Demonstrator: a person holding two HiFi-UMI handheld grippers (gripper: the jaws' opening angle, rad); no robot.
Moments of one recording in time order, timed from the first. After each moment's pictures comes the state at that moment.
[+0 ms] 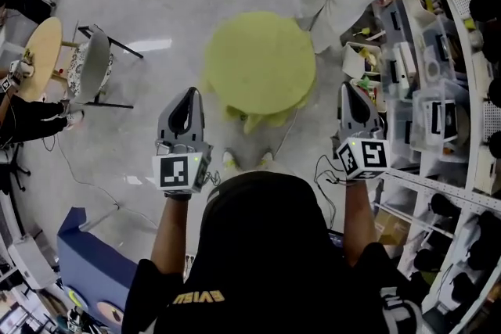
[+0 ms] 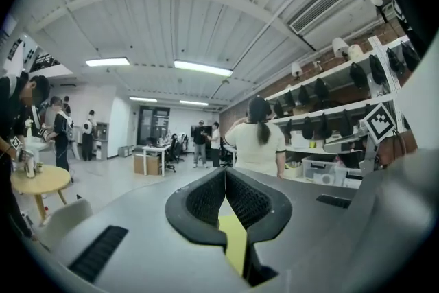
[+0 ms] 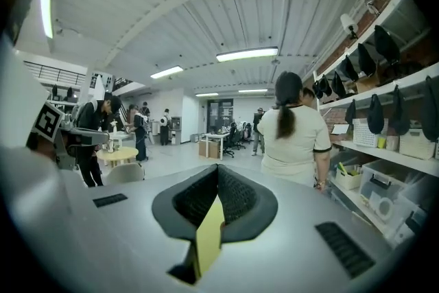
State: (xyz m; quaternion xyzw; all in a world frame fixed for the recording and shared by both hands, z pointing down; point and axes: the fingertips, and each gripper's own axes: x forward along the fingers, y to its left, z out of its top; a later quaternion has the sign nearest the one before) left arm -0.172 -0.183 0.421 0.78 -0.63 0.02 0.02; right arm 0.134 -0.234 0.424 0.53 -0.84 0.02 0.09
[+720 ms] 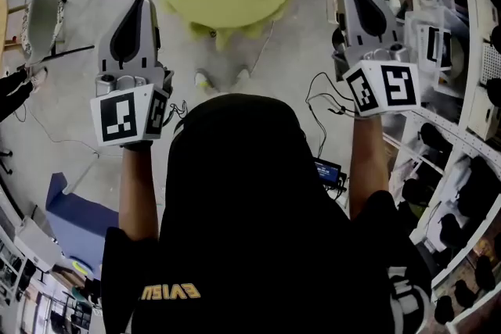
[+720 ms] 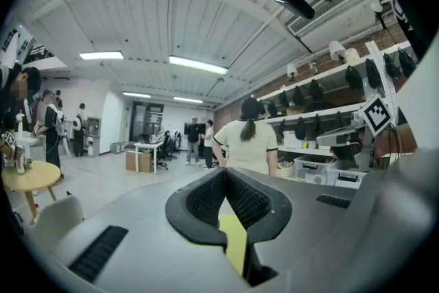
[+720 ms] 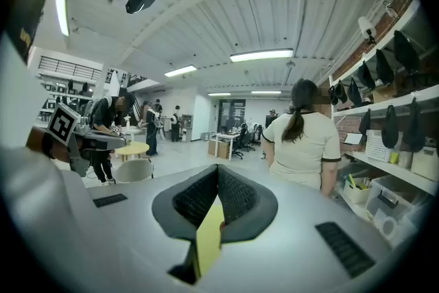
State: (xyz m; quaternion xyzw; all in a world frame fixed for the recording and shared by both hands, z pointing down) left arm -0.142 -0.192 0.436 0.80 -0.60 0.03 0.04; right arm 0.127 -0.232 0.407 0.49 -0.87 -0.02 0.10
